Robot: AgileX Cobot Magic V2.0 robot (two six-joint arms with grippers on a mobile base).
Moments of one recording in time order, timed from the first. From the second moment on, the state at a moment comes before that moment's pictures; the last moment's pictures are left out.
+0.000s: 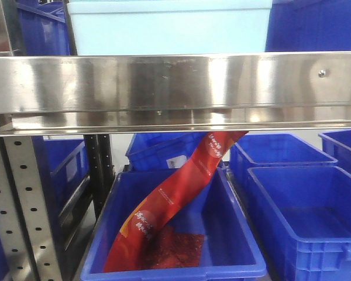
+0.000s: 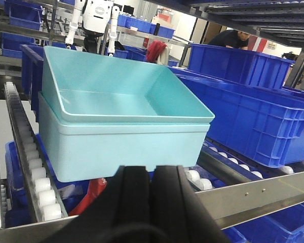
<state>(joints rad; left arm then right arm) -0.63 0.54 -0.61 0.17 0.14 -0.39 0.49 0.57 -0.67 -0.33 0.09 0.38</state>
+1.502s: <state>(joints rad) -0.63 0.54 -0.61 0.17 0.14 -0.39 0.11 0.00 0.00 0.02 0.01 -0.08</state>
